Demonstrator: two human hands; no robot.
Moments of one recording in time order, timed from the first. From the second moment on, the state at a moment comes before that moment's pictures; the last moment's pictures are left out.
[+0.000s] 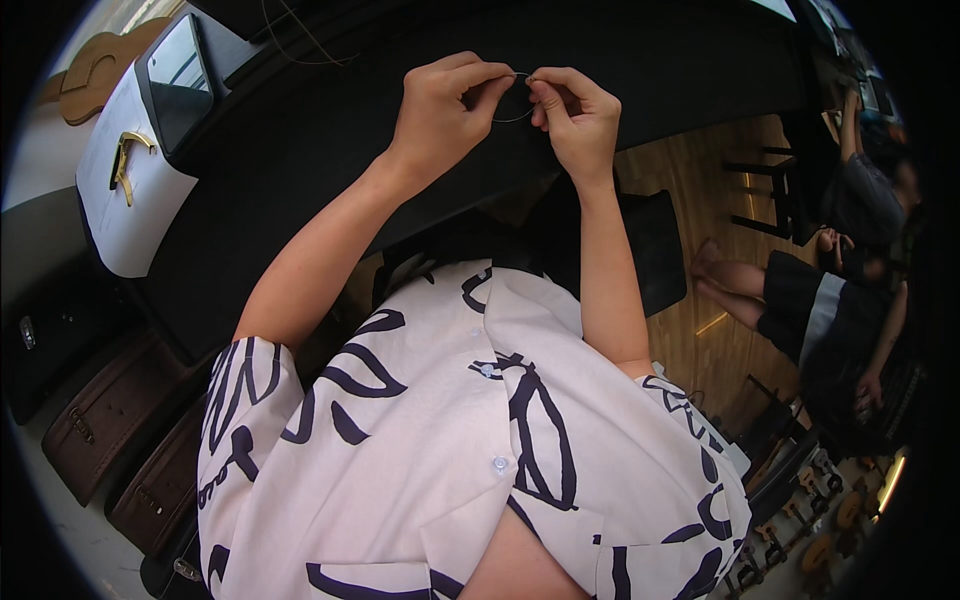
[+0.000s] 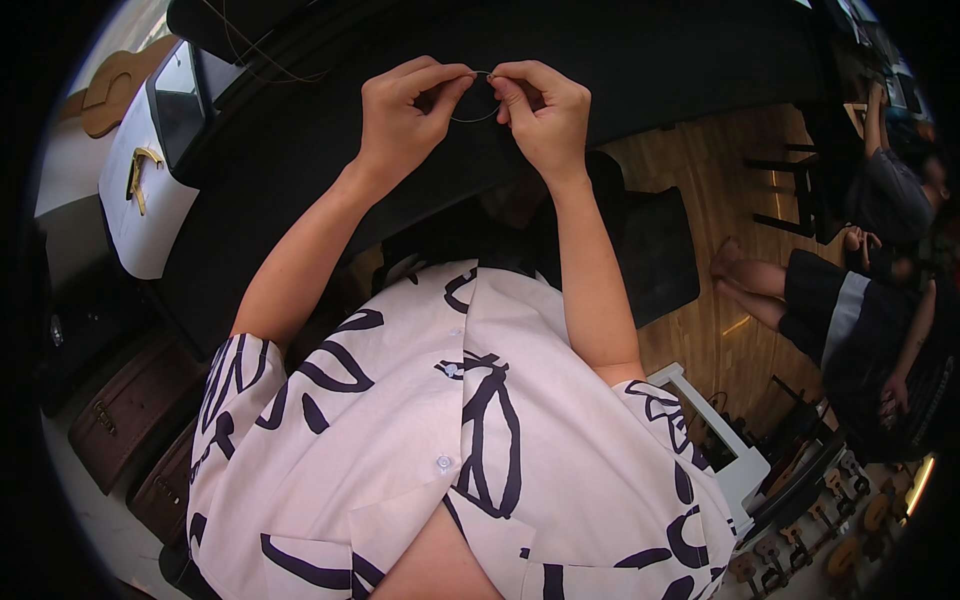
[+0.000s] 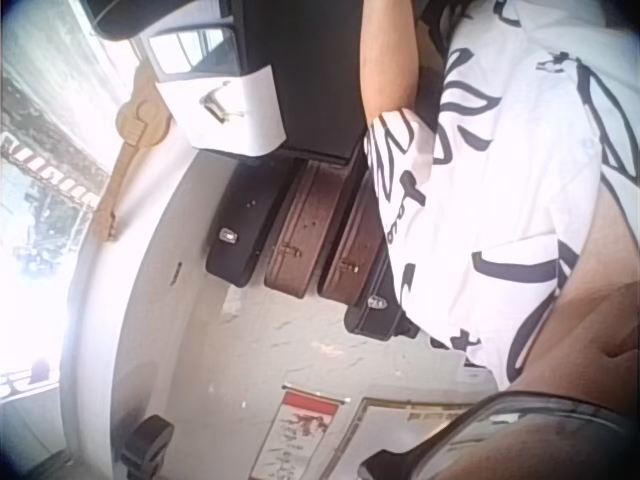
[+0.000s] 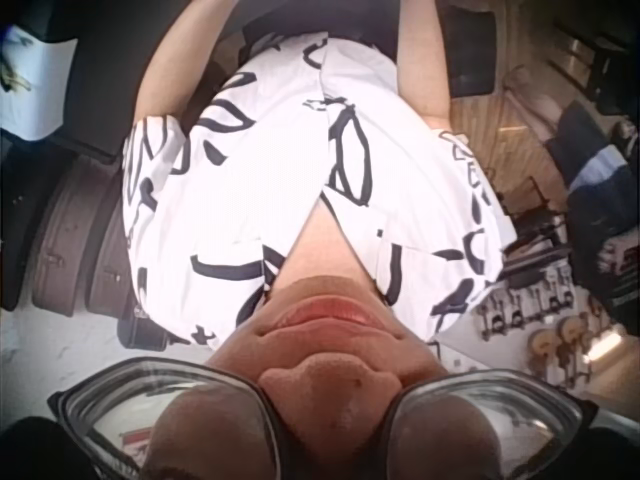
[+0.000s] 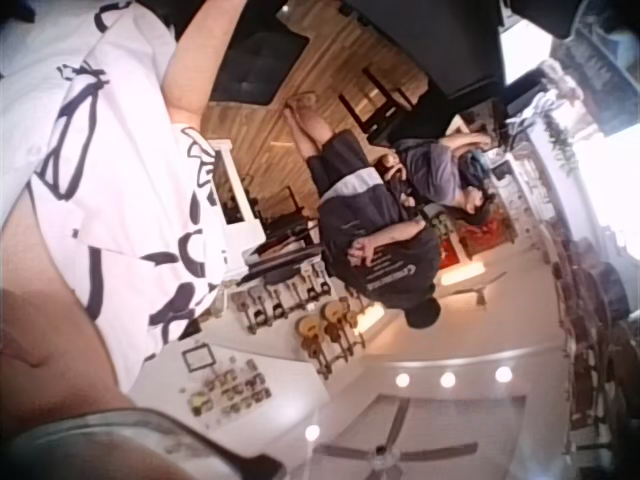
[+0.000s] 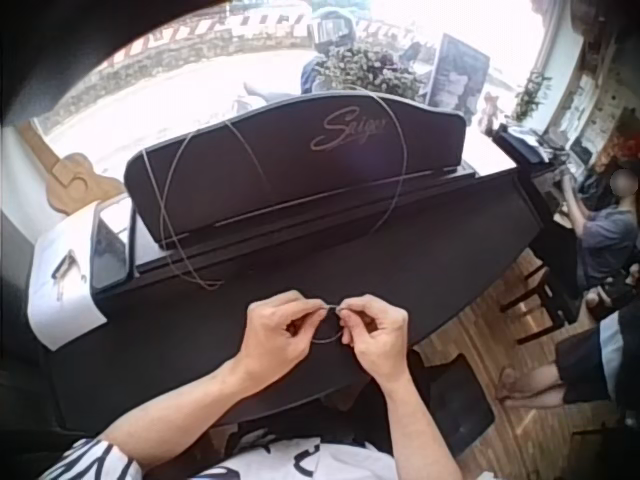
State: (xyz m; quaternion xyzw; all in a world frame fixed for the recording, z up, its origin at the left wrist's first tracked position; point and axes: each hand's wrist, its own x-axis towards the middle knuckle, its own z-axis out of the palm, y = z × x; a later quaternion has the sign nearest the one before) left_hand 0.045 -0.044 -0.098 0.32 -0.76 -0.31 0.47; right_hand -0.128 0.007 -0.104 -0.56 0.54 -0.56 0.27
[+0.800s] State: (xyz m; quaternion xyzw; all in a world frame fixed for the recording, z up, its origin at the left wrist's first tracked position) left_hand 0.049 -0.049 -0.093 0.27 -0.75 -0.42 0.43; right_hand -0.138 0.008 -0.098 -0.63 0.51 -0.49 0.30
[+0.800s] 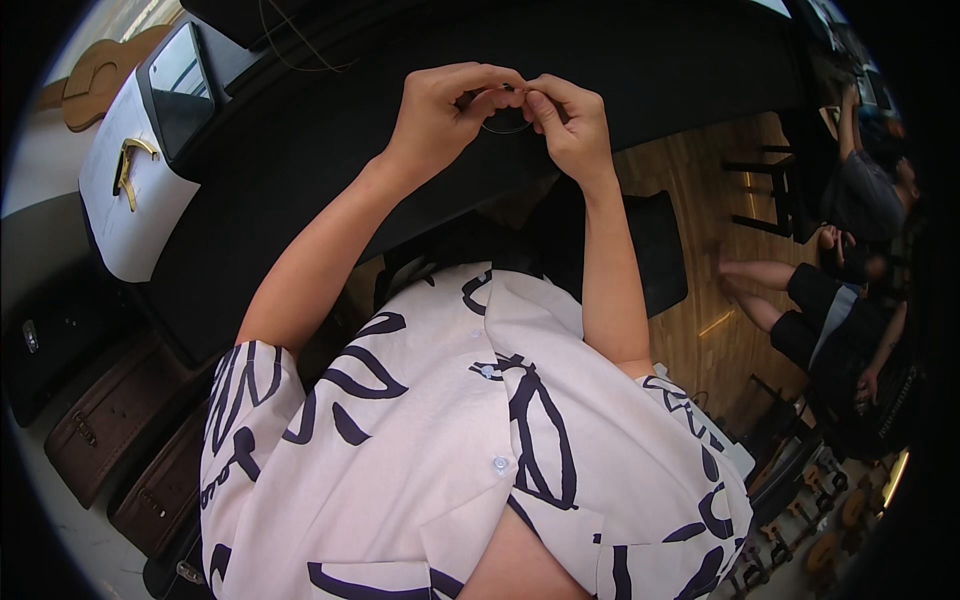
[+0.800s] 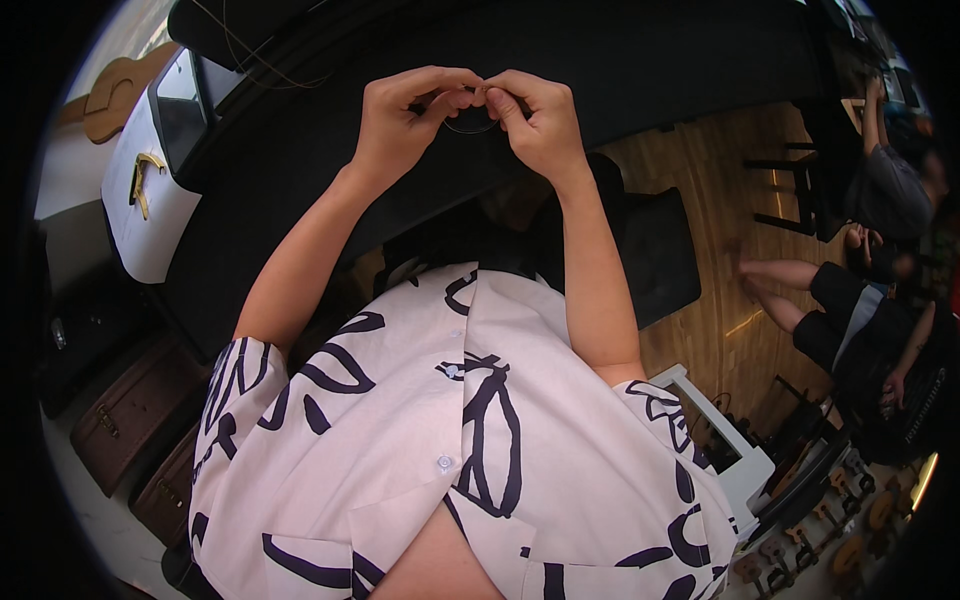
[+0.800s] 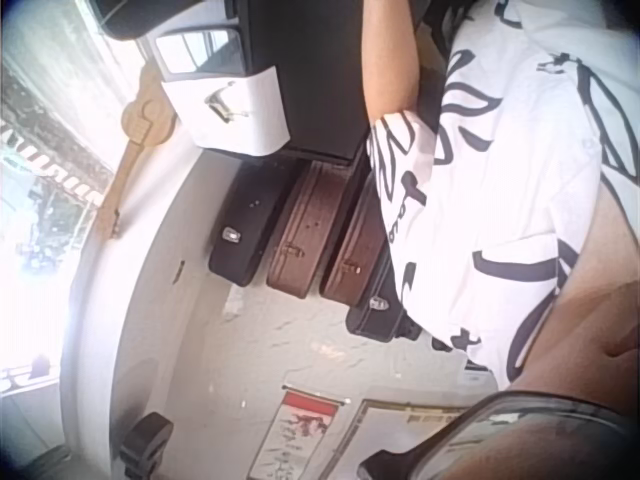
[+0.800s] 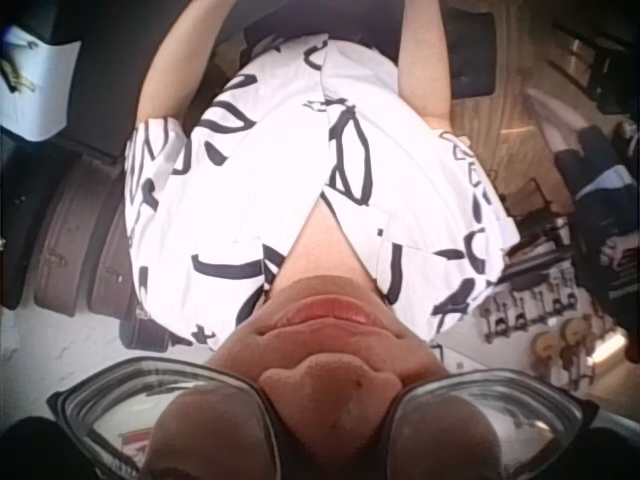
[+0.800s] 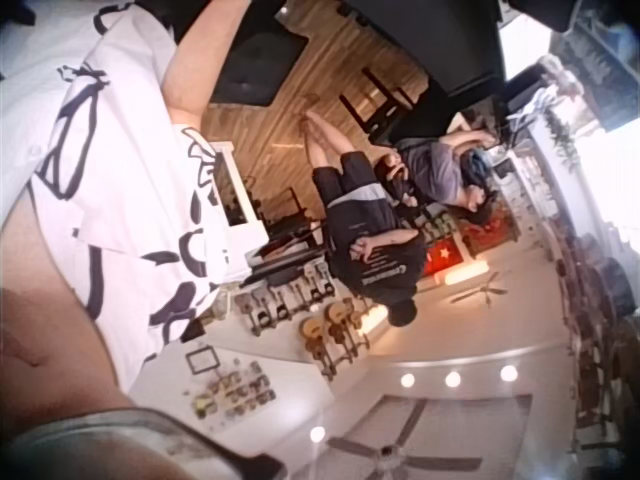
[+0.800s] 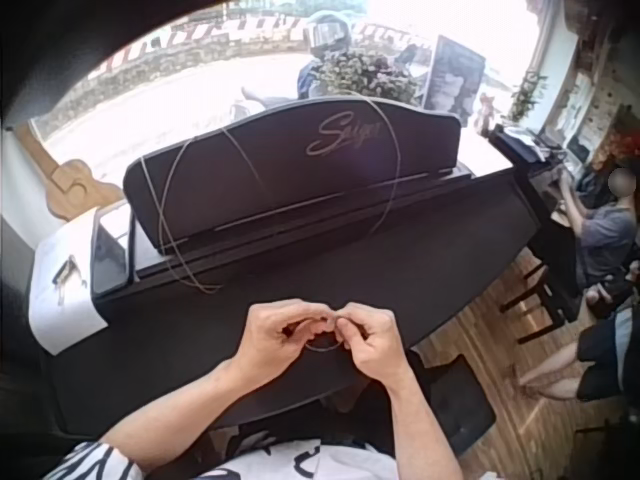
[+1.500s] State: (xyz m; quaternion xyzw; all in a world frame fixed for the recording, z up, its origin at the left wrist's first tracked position) left_hand 0.050 -0.052 -0.096 0.31 -0.74 -0.37 0.47; right_hand -0.139 0.010 -0.097 -0.48 0.52 -0.58 0.41
